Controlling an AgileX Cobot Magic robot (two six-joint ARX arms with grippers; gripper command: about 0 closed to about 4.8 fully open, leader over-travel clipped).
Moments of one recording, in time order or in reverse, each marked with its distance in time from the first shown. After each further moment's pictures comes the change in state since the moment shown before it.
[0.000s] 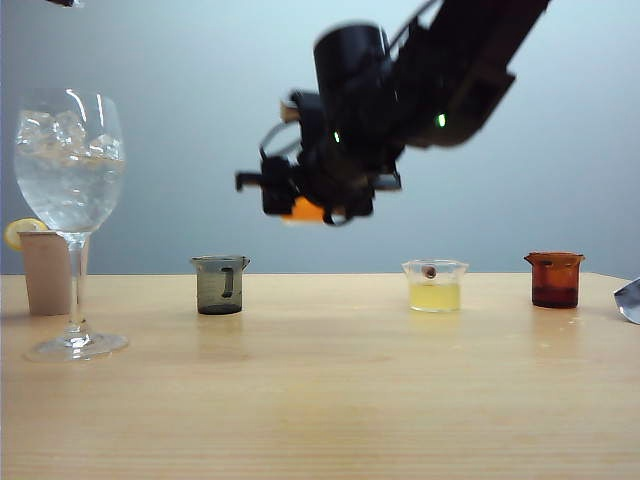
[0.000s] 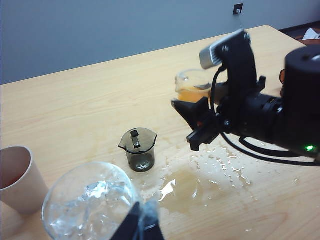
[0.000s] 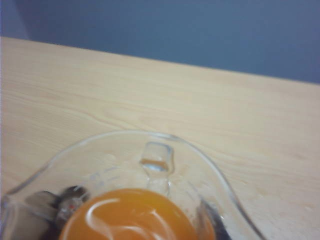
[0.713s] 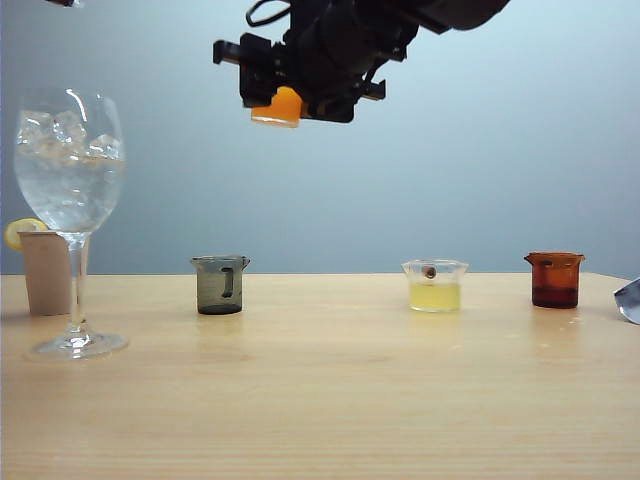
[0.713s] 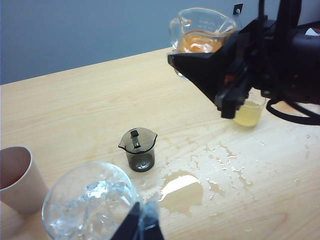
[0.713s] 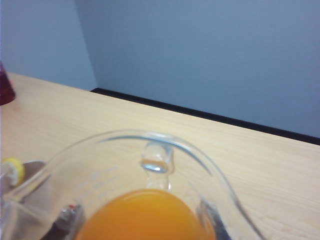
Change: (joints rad) left arm 0.000 0.000 0.000 0.000 0.000 0.000; right arm 0.047 -0.216 0.001 -0.079 -0.153 -0.001
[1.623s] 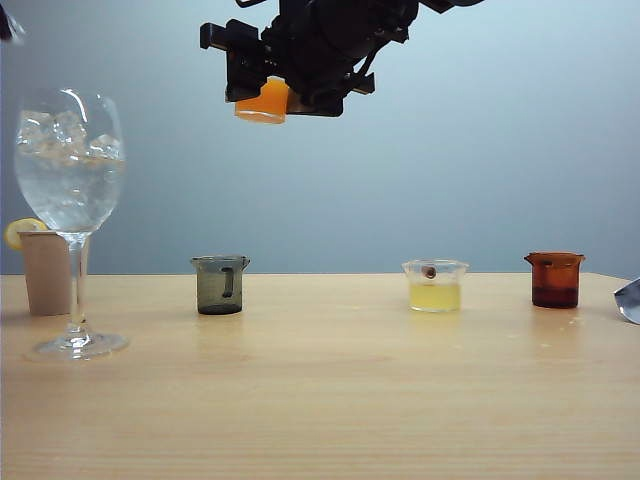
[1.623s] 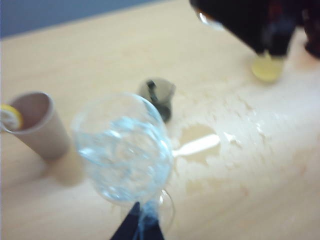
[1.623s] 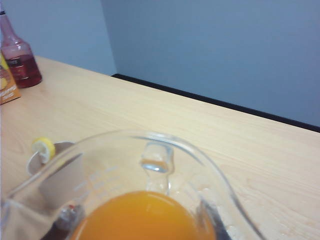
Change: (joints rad) left arm 0.063 -0.085 0.002 -0.219 0.002 0.000; right arm 0.016 -0.029 0.000 -0.076 -0.063 0.000
